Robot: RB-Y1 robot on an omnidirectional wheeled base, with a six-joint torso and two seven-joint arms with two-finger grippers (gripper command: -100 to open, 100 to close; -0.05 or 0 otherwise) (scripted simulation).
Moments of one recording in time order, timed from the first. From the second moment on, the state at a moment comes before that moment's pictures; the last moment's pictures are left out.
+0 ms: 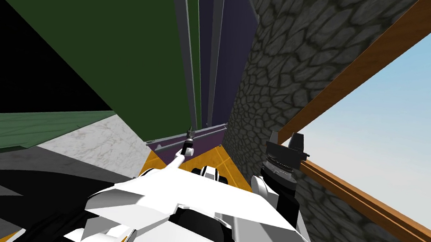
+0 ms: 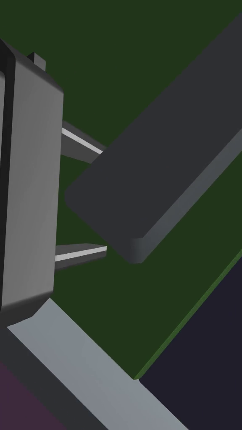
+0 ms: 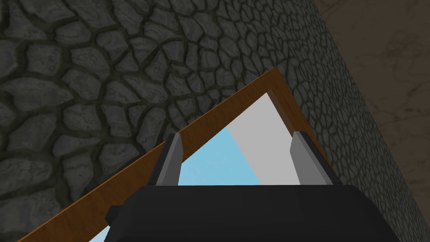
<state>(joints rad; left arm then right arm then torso) -0.23 0.09 0.18 -0.81 0.18 -0.97 0.45 0.48 0.02 -0.07 -2.37 0.03 -0.62 -0.05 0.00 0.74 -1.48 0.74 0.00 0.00</state>
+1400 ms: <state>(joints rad) -0.27 0.09 0.01 -0.81 0.12 -0.91 0.56 0.48 0.02 -0.07 -2.37 0.03 -0.62 -0.05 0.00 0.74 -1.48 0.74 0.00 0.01</state>
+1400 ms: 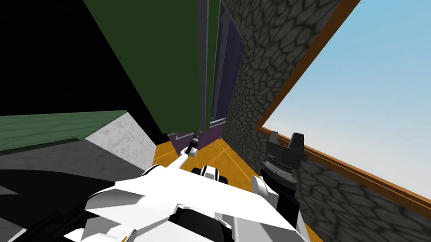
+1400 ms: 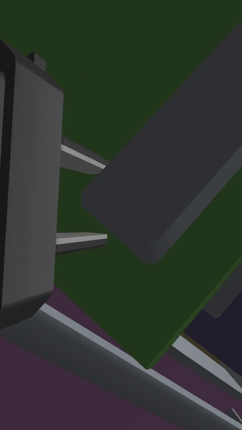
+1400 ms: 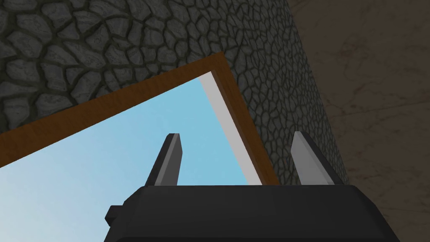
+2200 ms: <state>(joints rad) -0.26 0.05 -0.09 -0.84 0.31 -0.93 0.36 0.48 0.02 -0.07 -2.37 0.03 -0.62 -0.05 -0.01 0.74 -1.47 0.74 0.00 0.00</state>
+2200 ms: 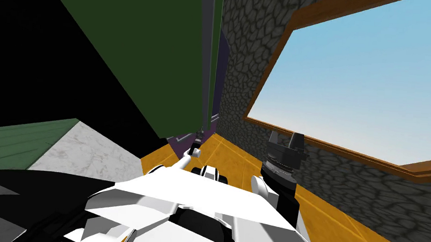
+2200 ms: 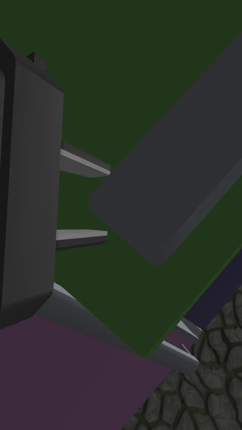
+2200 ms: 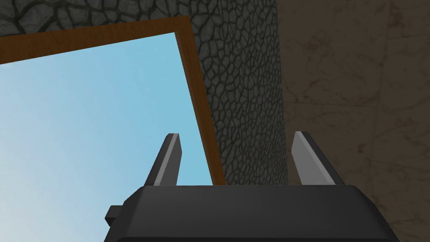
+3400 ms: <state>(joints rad) -0.26 0.04 -0.19 -0.85 0.41 -0.93 0.28 0.48 0.02 -0.07 -2.37 0.03 -0.62 -0.05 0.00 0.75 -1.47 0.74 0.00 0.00</state>
